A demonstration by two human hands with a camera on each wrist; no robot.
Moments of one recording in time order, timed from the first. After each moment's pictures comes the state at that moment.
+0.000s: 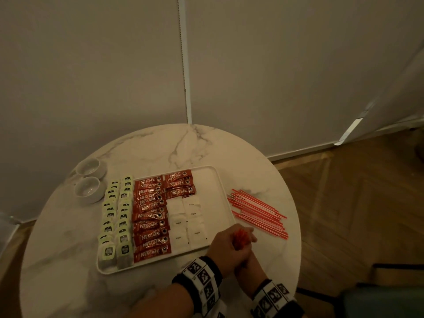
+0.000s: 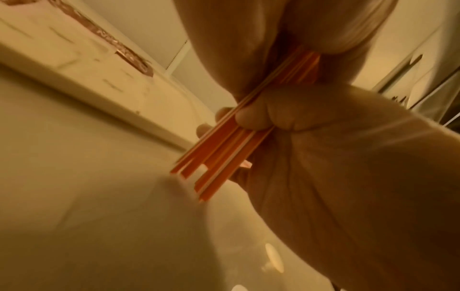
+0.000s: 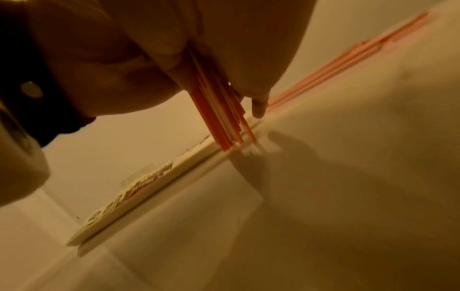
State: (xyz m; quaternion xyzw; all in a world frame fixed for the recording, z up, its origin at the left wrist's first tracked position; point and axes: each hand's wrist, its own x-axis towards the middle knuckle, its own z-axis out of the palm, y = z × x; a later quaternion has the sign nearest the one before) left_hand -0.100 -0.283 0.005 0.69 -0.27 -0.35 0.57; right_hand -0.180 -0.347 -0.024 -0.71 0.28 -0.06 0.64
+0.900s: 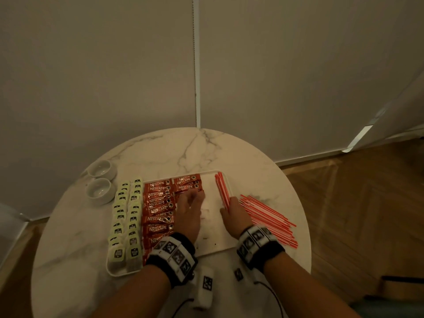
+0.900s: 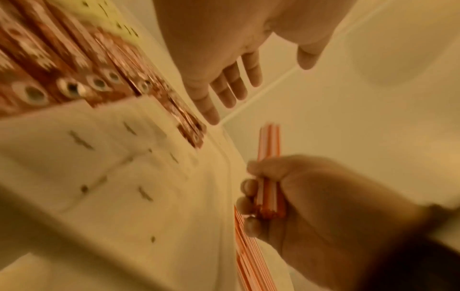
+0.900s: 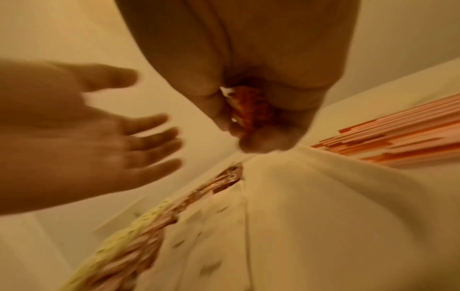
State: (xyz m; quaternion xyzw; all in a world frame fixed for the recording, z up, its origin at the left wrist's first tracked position) left_hand -0.008 -0.249 0.033 0.70 -0.02 -0.17 0.69; right_hand -0.053 -0.373 0.015 -0.87 0.31 0.06 0.39
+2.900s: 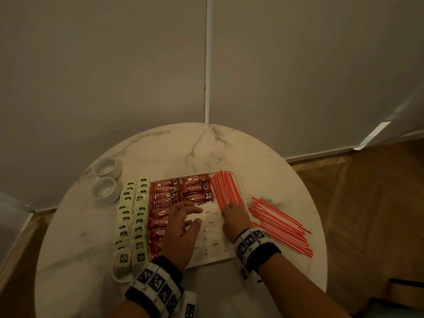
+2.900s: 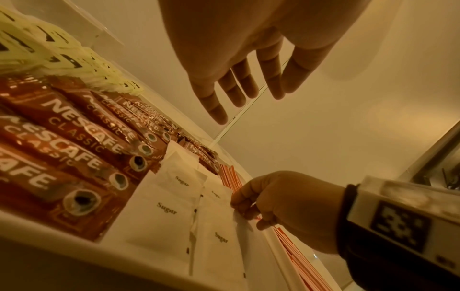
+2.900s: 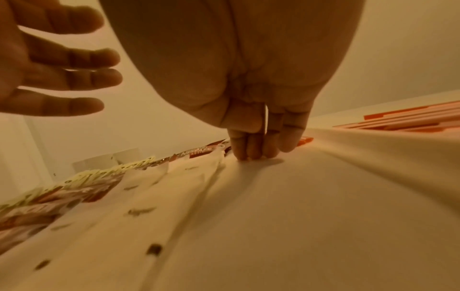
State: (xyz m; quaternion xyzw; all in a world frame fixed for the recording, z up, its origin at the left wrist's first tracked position) left_hand 0.000 -0.198 0.014 0.77 -0.18 -0.07 0.61; right_hand -0.019 -0.369 -0.027 -0.96 0.18 0.14 0.17
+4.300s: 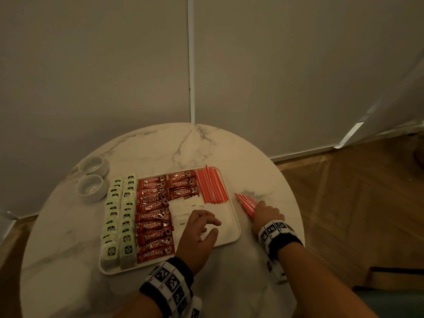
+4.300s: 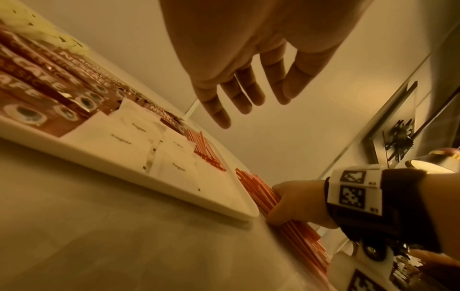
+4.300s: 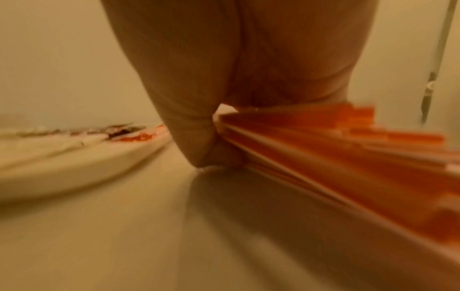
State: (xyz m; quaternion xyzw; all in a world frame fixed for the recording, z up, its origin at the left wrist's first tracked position) left_hand -0.057 -0.229 0.010 0.75 -0.25 -0.18 0.58; right_hand -0.092 -0.452 -0.030 -0.89 0.40 0.18 0.07
